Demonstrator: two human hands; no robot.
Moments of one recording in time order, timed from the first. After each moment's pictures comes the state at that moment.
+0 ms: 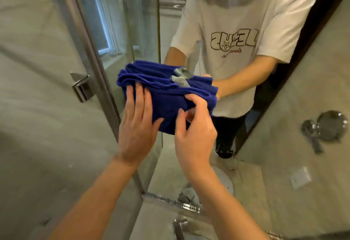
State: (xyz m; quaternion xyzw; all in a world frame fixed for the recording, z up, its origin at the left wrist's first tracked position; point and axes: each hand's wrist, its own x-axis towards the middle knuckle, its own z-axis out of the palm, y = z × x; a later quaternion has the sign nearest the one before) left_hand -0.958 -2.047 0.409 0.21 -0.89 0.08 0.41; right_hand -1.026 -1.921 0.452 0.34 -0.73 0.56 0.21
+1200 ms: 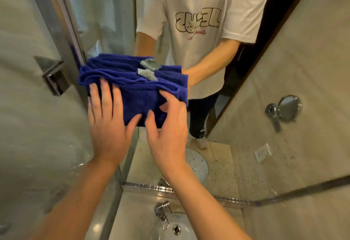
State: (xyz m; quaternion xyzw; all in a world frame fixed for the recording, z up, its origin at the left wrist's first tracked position) left_hand -0.933 -2.079 0.382 0.26 -0.87 -0.01 0.42; right_hand -0.988 -1.957 0.433 0.35 -0.76 0.52 0.18
